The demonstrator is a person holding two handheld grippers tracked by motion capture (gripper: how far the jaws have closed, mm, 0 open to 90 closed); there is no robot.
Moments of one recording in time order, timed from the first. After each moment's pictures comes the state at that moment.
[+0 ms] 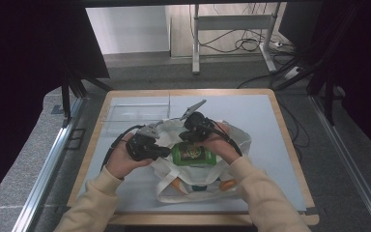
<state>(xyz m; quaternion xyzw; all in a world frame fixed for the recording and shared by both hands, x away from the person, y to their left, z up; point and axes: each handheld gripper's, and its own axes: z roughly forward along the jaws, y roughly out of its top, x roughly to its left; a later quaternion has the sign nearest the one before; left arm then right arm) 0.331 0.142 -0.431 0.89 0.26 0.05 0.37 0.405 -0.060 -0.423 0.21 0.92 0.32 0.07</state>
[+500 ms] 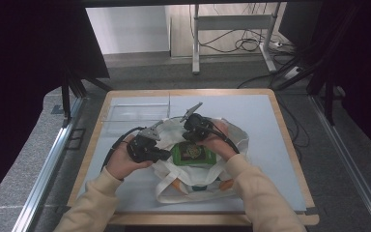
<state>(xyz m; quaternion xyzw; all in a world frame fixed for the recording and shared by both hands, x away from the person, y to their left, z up) 0.329 0.142 -0.436 0.89 0.26 0.03 0.36 0.426 -0.059 -0.451 0.20 0.93 0.28 0.10</state>
